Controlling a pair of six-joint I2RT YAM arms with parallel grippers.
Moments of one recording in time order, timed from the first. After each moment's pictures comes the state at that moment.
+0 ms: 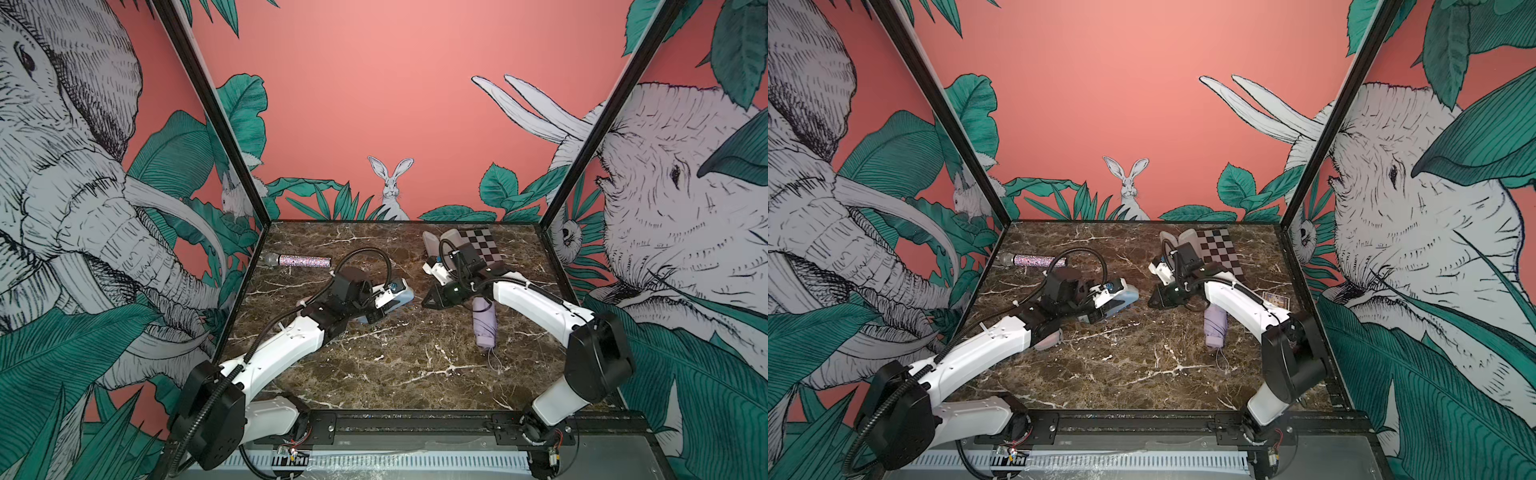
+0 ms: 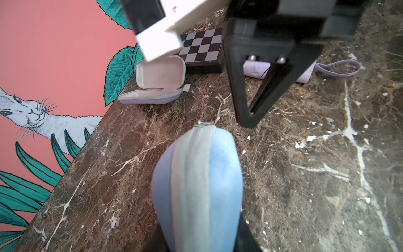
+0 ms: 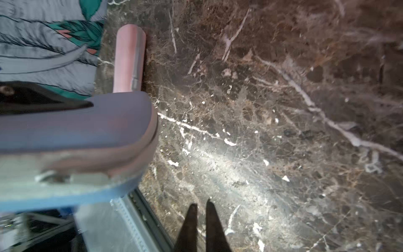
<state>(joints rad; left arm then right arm) -0.63 1.23 0.78 -0.10 0.32 0.59 0.47 1.57 1.14 -0.56 -0.69 0.31</state>
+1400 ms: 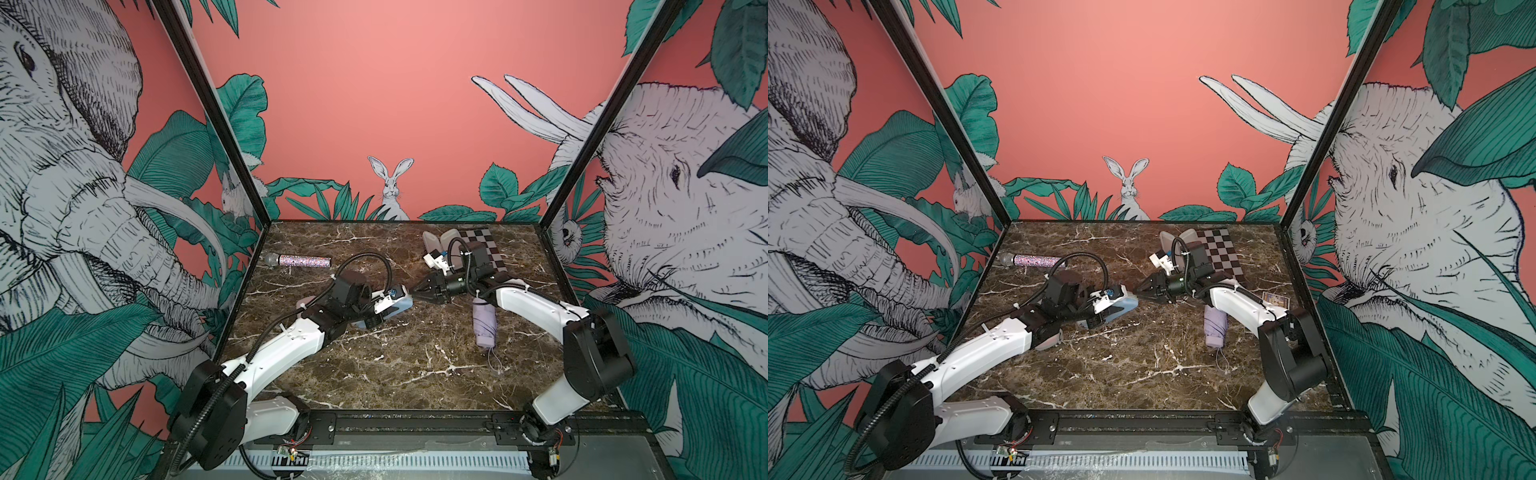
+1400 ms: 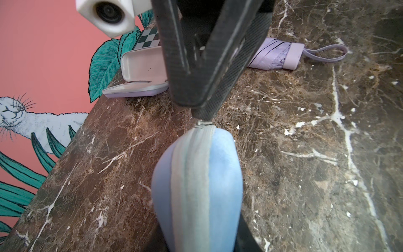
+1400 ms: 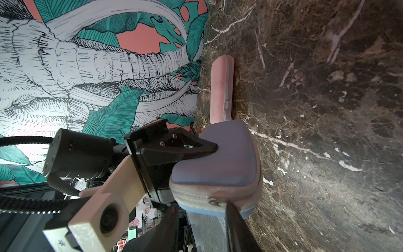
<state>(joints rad) -0.63 1.23 0.75 -0.11 0.35 0.62 0.46 1.61 1.07 -0.18 -1.06 0.73</state>
